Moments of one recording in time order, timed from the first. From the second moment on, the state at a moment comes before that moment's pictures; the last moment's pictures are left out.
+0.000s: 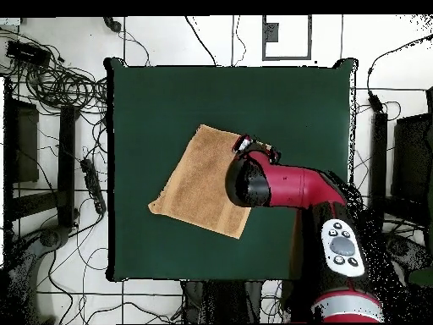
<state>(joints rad) -0.28 -0.56 0.03 1.59 -0.31 0.14 2.27</state>
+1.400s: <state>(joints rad) -0.38 -0.34 0.10 1.44 -0.38 0.05 2.27</state>
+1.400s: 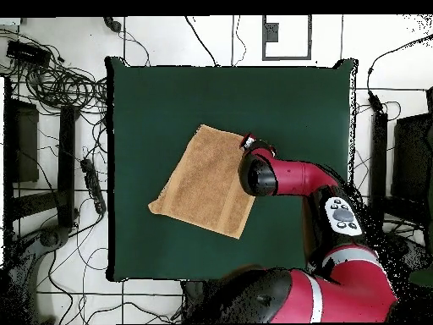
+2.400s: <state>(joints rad) -0.33 -0.48 0.08 1.58 -0.38 0.04 2.27</state>
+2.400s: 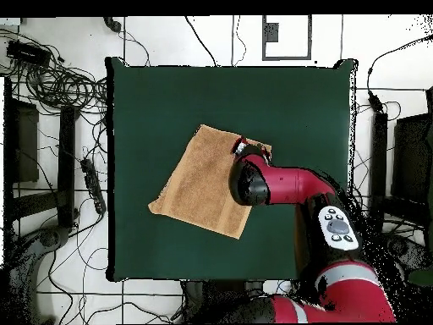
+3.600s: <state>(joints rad) -0.35 -0.58 0.06 1.72 -0.38 0.03 2.27</state>
